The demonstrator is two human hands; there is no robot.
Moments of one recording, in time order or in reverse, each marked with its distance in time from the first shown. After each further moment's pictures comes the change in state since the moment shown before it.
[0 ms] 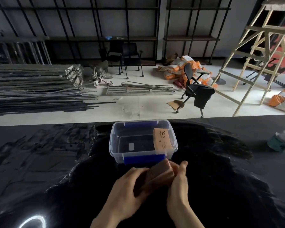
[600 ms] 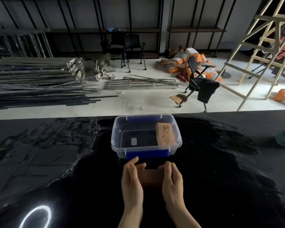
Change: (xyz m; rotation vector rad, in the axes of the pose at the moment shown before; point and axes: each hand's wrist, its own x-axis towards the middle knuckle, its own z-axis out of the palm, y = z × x) left_hand 0.027 0.020 0.056 -0.816 0.581 -0.443; right_hand 0.008 0.061 0.043 -0.378 -0.100 -0.319
